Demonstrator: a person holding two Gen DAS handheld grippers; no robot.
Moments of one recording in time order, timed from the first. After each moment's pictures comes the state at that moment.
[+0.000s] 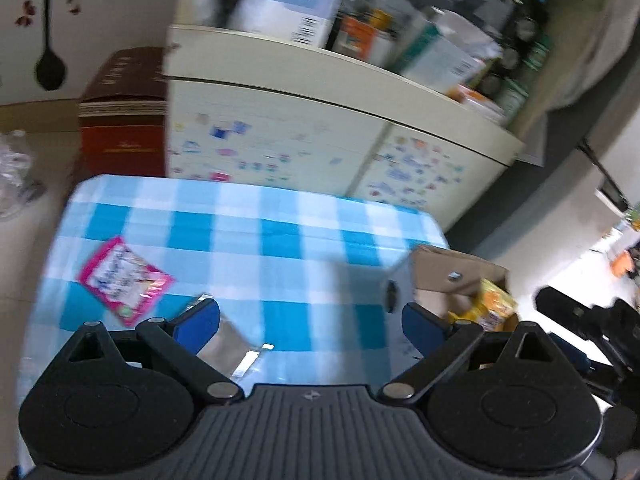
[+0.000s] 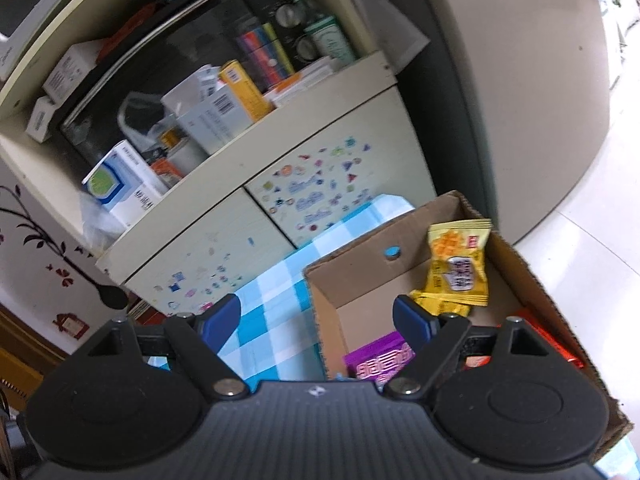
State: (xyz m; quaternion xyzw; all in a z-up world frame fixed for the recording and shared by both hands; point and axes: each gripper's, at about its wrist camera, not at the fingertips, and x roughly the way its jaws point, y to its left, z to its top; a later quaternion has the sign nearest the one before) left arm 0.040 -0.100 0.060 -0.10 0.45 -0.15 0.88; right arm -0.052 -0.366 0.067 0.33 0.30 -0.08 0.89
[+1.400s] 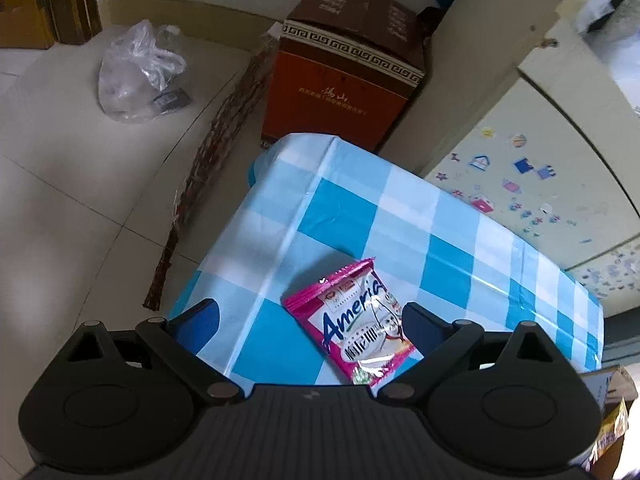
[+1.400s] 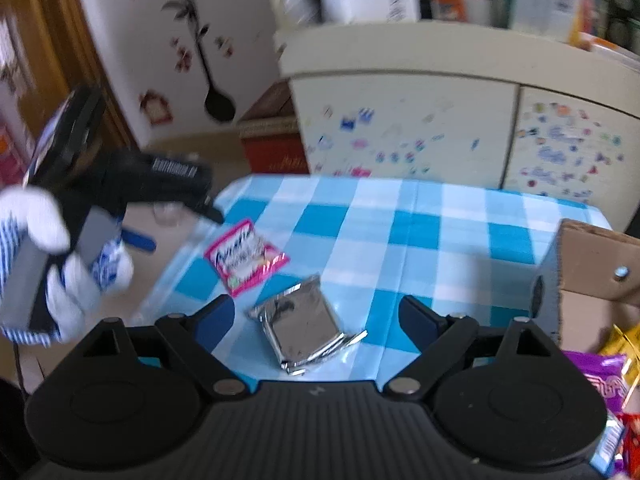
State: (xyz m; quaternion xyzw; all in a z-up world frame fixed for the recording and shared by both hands) left arm 0.136 0.054 -0.029 -0.19 0.53 0.05 0.82; right arm 0.013 -0.184 0.012 0.04 0.39 0.17 0.90
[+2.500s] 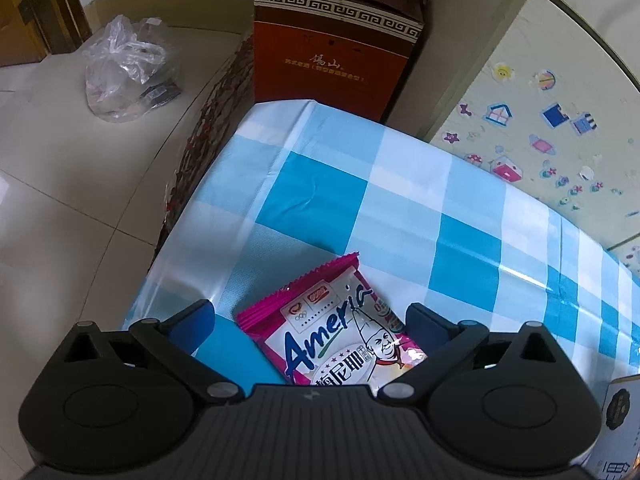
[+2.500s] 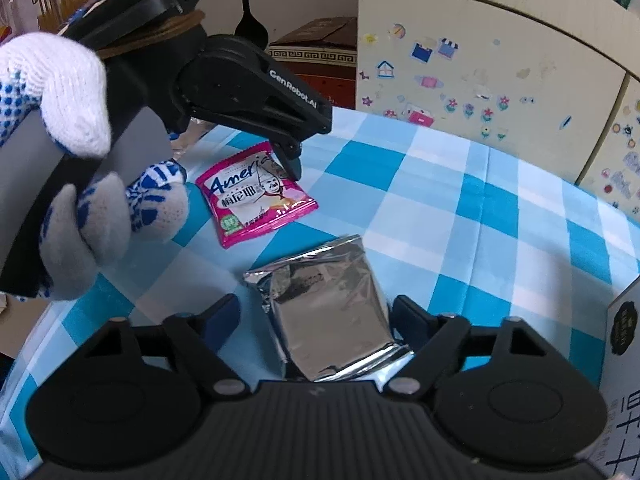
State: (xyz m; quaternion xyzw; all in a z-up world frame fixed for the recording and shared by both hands) left arm 0.168 0.014 -0.065 -0.13 0.56 0.07 0.81; right arm 0.050 -0.136 -0.049 -0.05 0.42 0.20 0.88
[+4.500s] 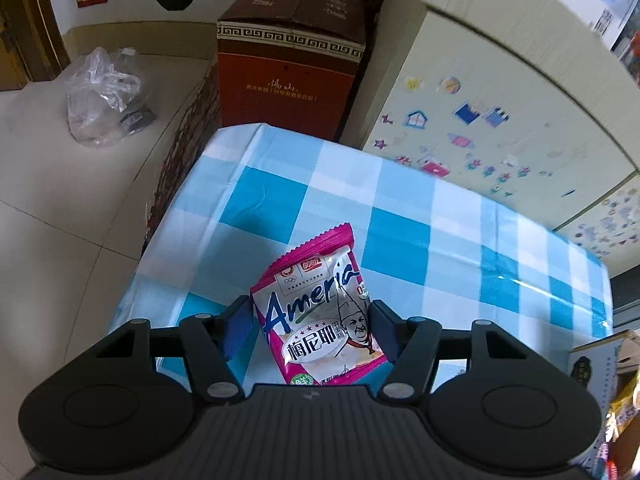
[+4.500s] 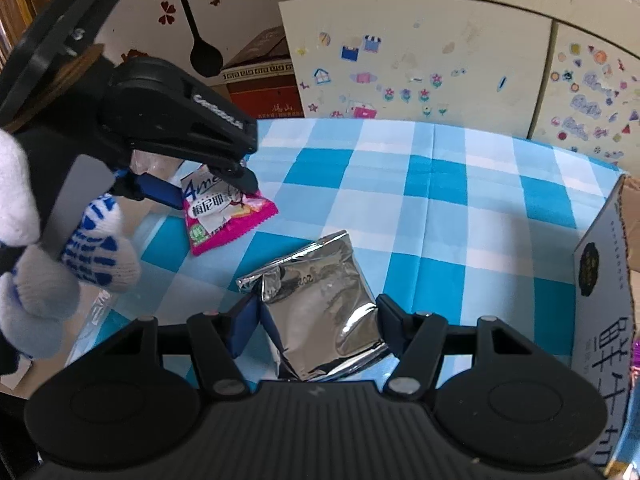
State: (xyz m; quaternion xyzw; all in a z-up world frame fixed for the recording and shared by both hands) left arm 0.143 -0.010 -0.026 -0.13 0.53 0.03 0.83; right arm 0.038 -0.168 -0.034 0.06 0.44 0.15 0.88
